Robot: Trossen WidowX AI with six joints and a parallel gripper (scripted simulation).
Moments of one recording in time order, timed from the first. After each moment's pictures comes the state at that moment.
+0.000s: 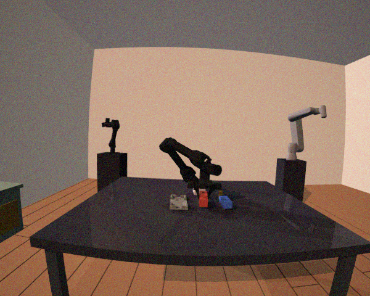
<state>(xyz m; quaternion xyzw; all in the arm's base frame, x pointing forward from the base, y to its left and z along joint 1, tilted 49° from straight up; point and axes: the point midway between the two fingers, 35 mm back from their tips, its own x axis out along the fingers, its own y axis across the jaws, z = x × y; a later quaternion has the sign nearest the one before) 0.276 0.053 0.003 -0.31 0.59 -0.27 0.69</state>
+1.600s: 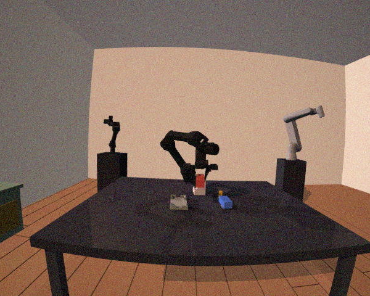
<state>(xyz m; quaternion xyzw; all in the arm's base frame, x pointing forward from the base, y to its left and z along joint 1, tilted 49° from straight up) 0.263 0.114 0.090 -0.30 0.60 -0.26 0.69</state>
